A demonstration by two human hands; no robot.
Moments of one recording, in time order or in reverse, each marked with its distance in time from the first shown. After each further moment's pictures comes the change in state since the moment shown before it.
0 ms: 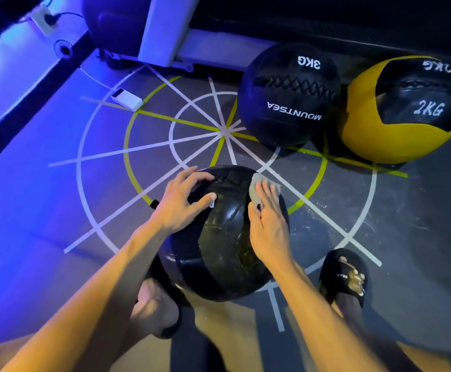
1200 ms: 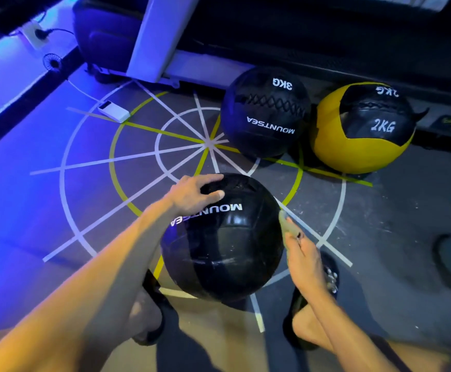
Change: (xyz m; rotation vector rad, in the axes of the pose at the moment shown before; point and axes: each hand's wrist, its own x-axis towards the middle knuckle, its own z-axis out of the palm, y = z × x) left_hand 0.032 0.053 0.012 0.079 -0.238 -0.050; right_hand -0.064 0.064 -0.073 0.160 0.151 0.179
